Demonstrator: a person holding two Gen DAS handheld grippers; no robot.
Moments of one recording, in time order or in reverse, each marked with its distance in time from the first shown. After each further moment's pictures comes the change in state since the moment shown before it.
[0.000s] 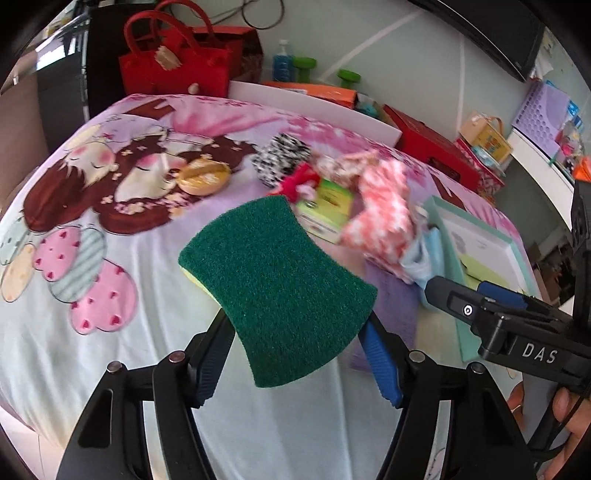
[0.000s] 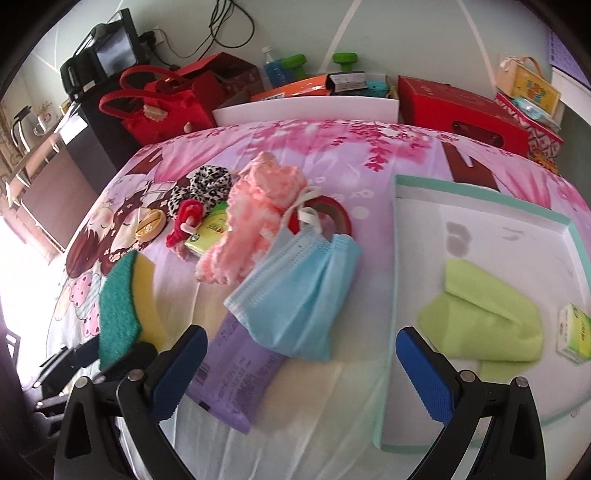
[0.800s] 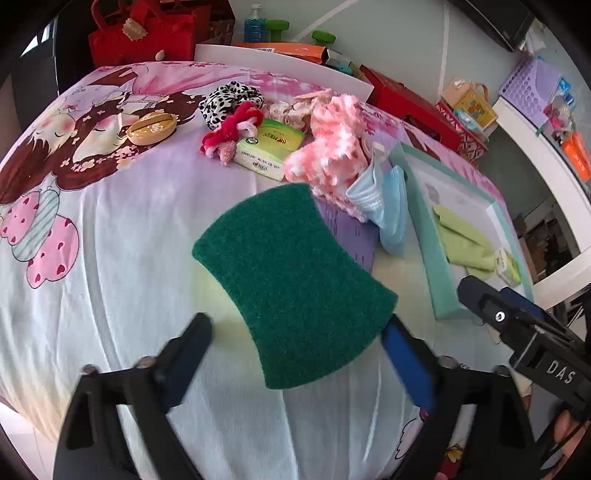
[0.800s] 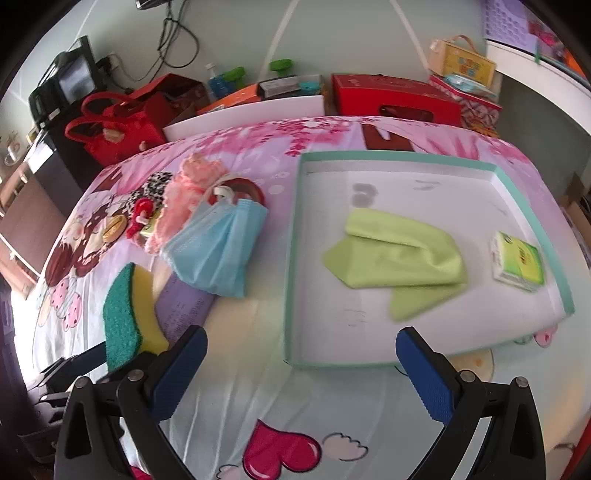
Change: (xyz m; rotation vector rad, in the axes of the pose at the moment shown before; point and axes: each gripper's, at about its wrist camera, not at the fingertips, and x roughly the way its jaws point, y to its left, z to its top) left arm 0.011 -0.034 -0.027 0.029 0.139 -0.055; right arm -0.046 -0.045 -0.048 0.128 -0.031 -0.123
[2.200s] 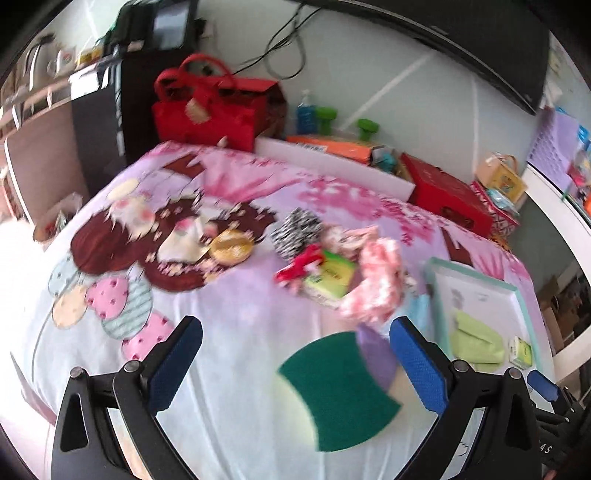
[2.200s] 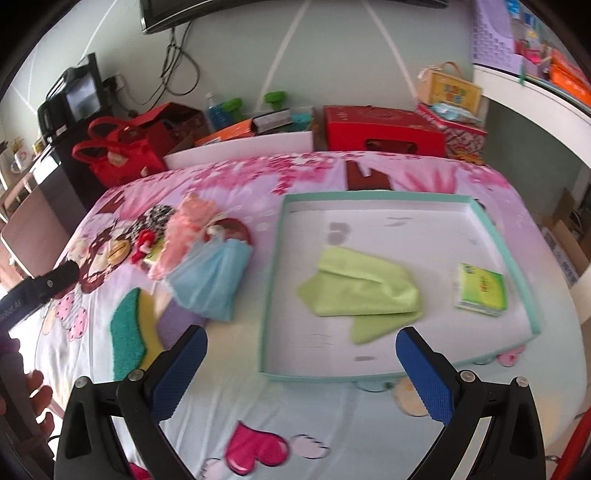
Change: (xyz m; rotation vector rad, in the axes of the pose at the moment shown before) left arm -0.077 0.010 0.052 -0.066 -0.306 0.182; right arm -0.036 -0.014 0.006 -0.010 -0.099 -0.023
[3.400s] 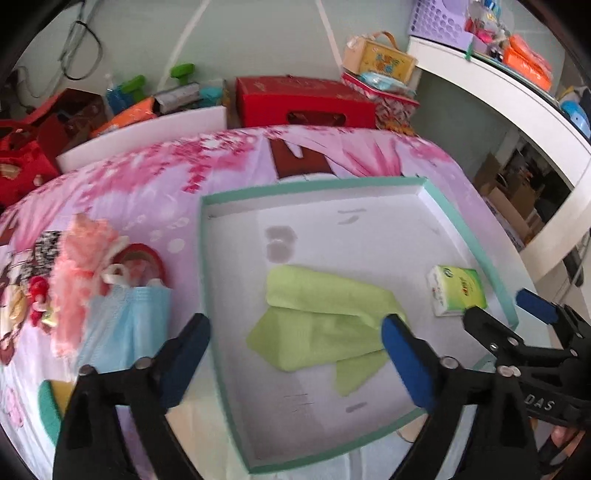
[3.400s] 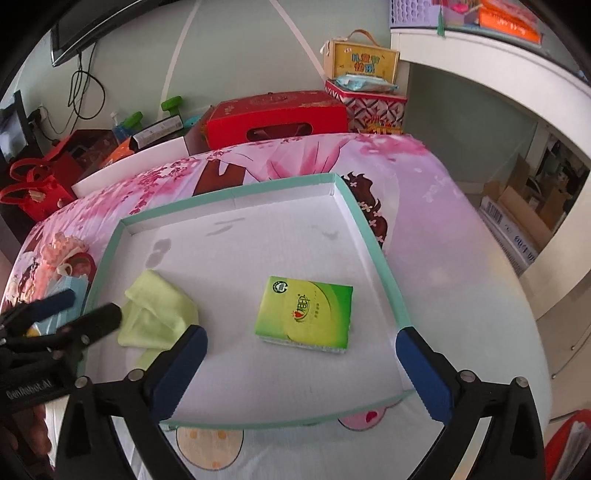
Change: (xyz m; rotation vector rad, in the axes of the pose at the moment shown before) left arm 0.091 -0.235 -0.033 0.403 0.239 -0.245; right arm 0.024 -0.175 0.012 0.129 0.023 -0.176
